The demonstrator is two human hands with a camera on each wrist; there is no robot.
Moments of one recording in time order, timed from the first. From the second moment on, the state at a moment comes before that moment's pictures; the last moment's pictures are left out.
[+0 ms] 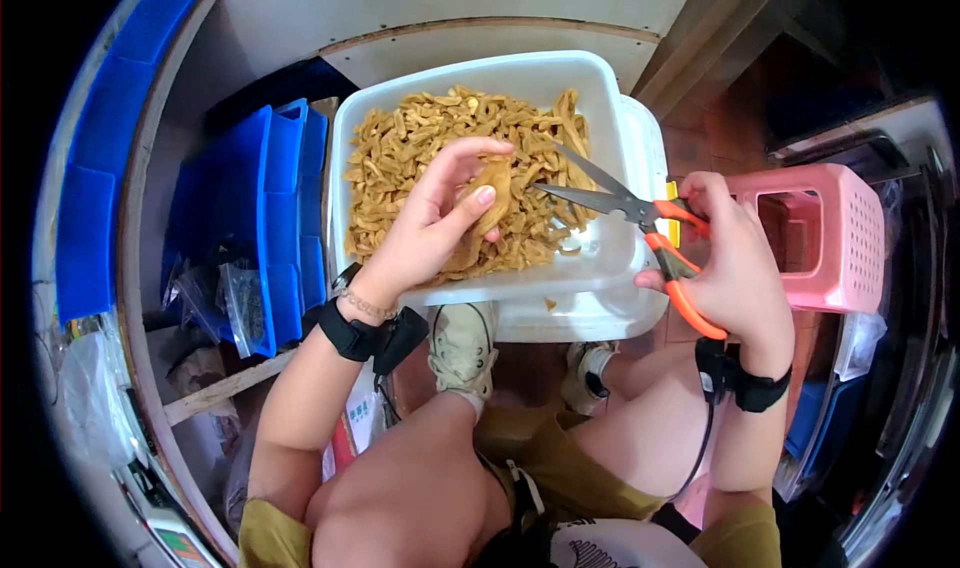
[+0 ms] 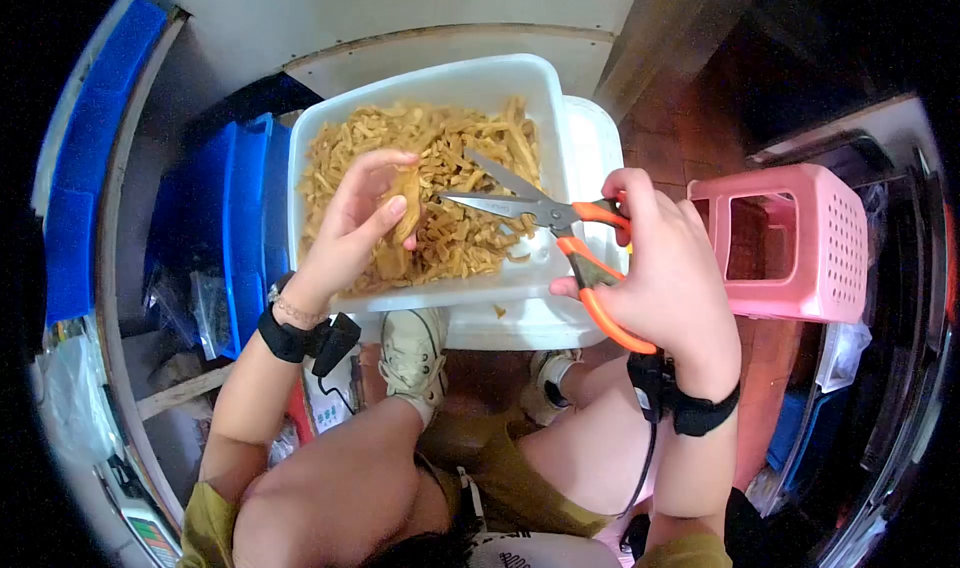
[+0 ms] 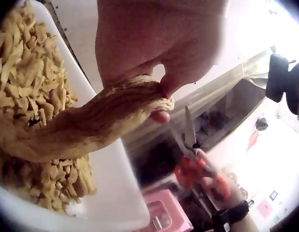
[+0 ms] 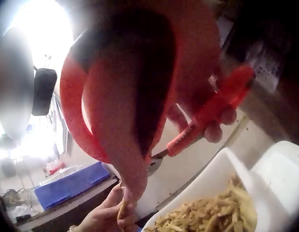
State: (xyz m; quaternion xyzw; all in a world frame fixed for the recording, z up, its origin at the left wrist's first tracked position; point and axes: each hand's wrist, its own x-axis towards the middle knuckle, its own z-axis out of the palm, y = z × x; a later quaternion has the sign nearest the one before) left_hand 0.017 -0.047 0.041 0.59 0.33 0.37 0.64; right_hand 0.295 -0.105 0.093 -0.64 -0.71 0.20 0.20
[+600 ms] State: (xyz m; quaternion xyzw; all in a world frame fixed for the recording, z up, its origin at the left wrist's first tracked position) left_hand 0.018 -0.064 0.031 0.54 0.36 0.42 0.64; right_hand 0.299 -0.105 0.088 -0.60 -0.72 0.29 0.20
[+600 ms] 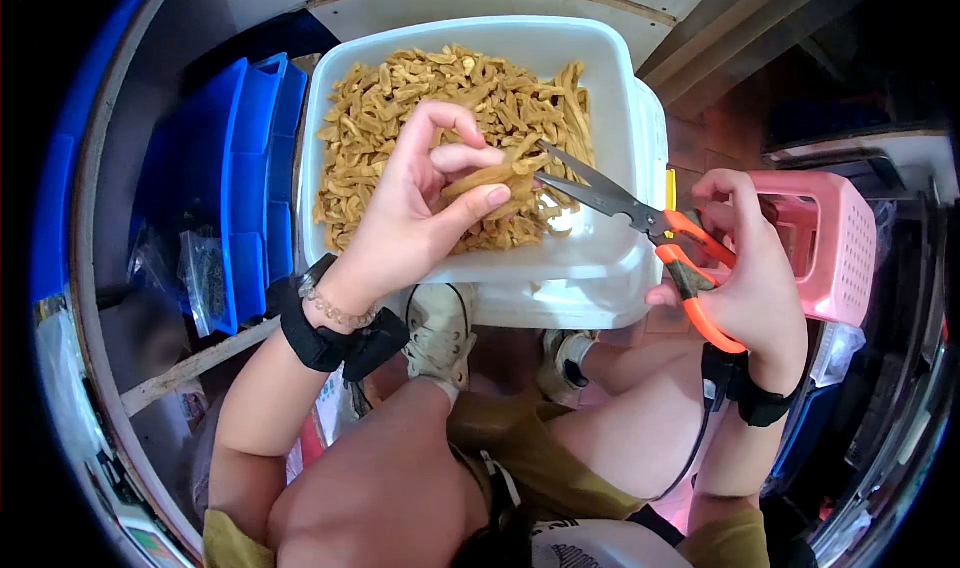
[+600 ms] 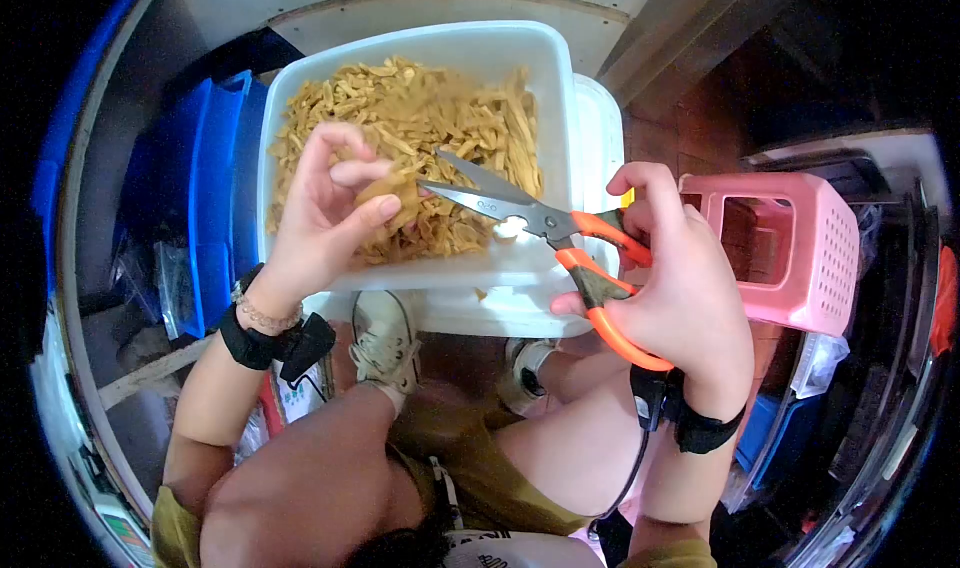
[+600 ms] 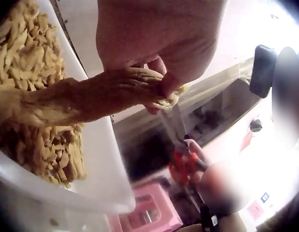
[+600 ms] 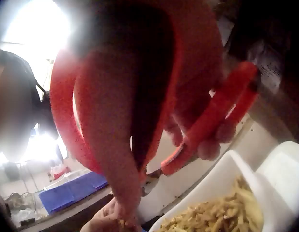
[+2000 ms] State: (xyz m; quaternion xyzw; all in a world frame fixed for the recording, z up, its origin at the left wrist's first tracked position) left_hand 0.064 -0.095 0.005 0.55 0.38 0.07 0.74; right_hand 0.225 -0.262 0.053 -0.78 -0.48 0.38 0.10
